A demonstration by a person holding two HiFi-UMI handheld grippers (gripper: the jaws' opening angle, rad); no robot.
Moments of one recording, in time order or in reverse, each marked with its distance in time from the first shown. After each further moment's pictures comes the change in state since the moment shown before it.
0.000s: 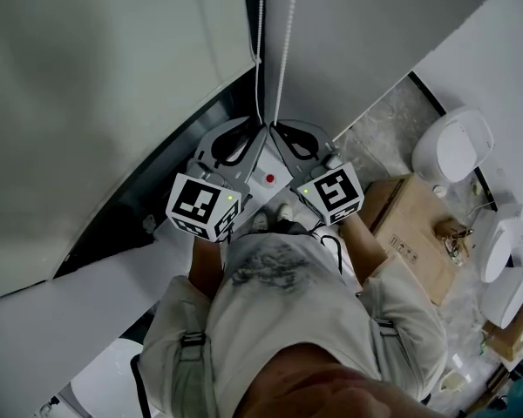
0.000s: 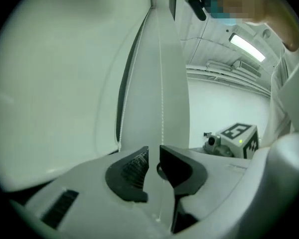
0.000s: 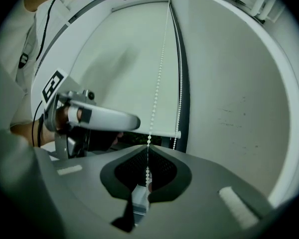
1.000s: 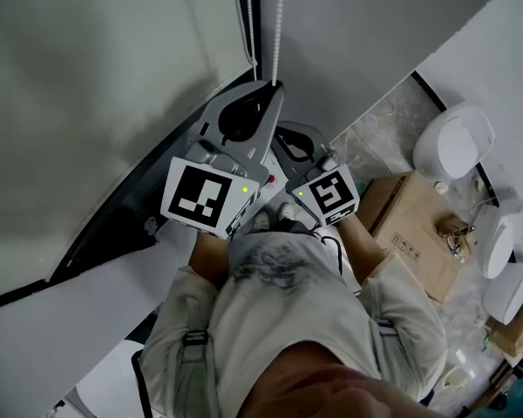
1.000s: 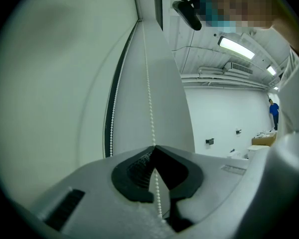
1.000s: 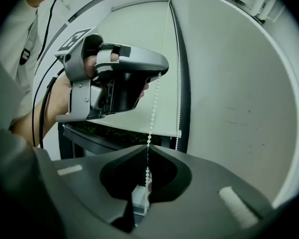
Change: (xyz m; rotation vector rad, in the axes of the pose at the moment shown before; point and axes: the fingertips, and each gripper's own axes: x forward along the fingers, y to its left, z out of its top) left arm 0.027 -0.014 0.103 0.123 -0.138 -0.015; right arm 0.007 0.002 0.000 0.000 0.000 -0.004
